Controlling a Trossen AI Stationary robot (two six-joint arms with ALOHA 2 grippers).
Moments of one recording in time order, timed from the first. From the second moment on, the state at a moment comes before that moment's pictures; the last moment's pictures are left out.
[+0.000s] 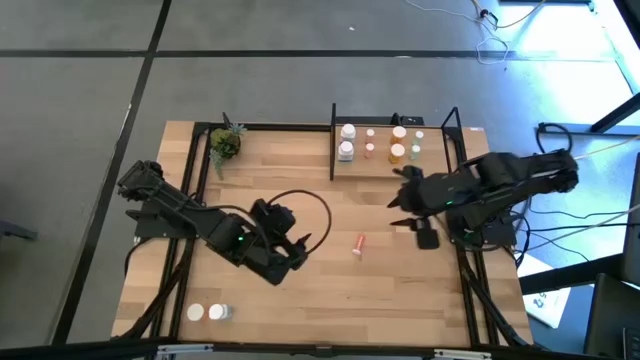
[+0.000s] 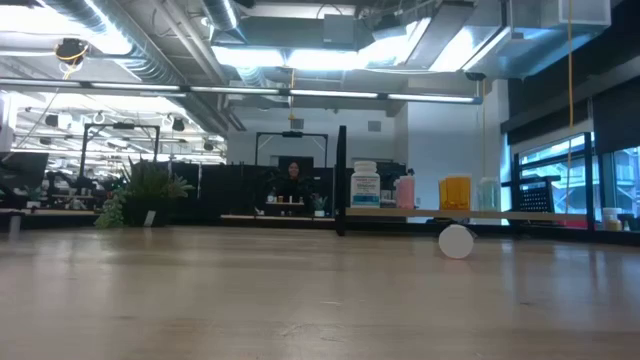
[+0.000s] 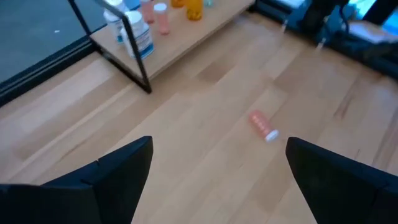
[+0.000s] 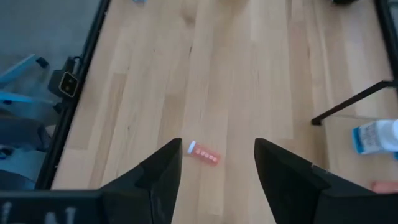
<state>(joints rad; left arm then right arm) -0.50 1.64 1.58 -1.05 -0.85 -1.08 0.31 1.27 1.54 -1.14 0.14 0.17</state>
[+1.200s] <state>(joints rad) -0.40 2.25 1.55 -0.13 -0.67 -0.73 0.31 1.08 1.41 -1.21 0.07 0.02</state>
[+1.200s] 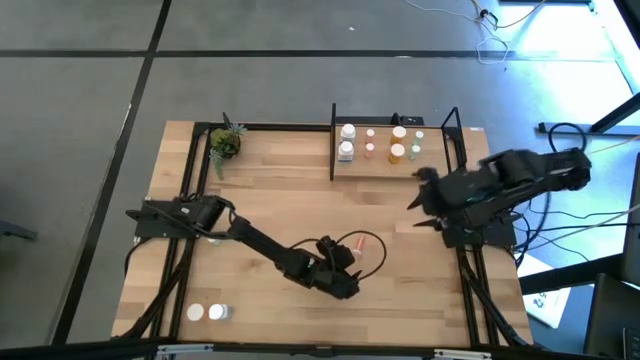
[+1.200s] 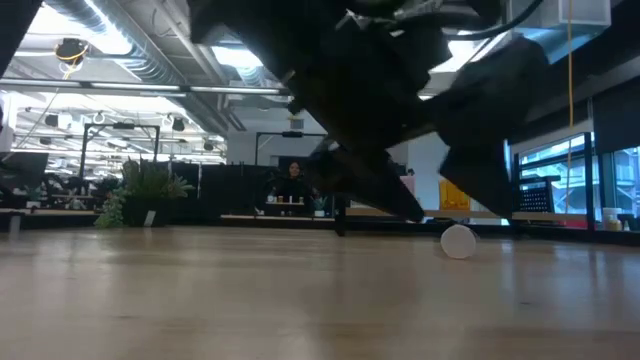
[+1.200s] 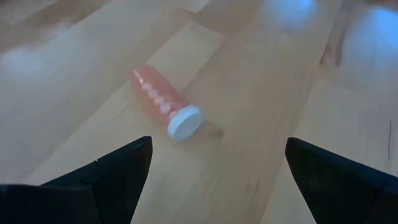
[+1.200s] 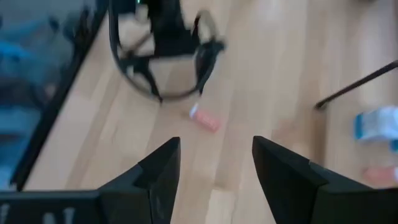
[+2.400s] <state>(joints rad) -0.44 2.11 1.55 -0.32 -0.66 -0.85 0.18 1.24 0.34 0.21 0.04 -0.13</state>
